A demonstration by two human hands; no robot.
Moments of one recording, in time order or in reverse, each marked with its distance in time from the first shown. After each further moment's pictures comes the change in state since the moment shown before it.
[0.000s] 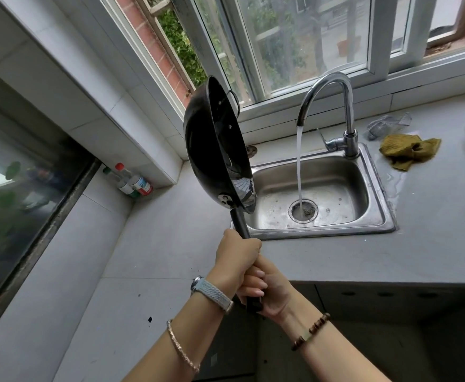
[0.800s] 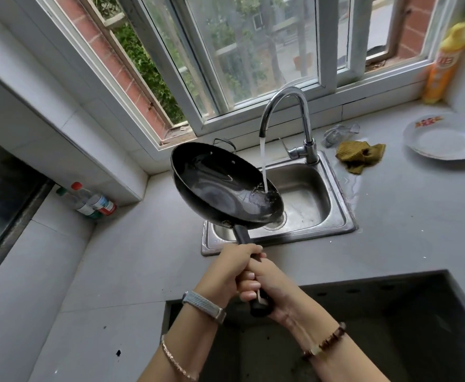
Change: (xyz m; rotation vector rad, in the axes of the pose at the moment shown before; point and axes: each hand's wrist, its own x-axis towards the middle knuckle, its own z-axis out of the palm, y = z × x) left_hand 0.000 0.019 0.036 -0.123 -0.376 -0.208; right_hand -0.029 -0.037 0.006 -0.329 0.414 -0.158
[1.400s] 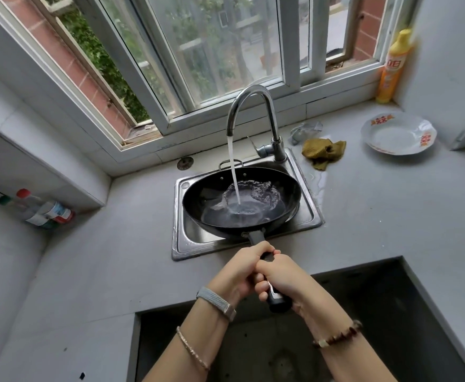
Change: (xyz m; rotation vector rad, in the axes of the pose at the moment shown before) left_hand 0.031 -0.009 0.062 -0.138 -0.379 0.045; right_hand -0.016 -0.033 -0.051 -0.402 0.360 0.001
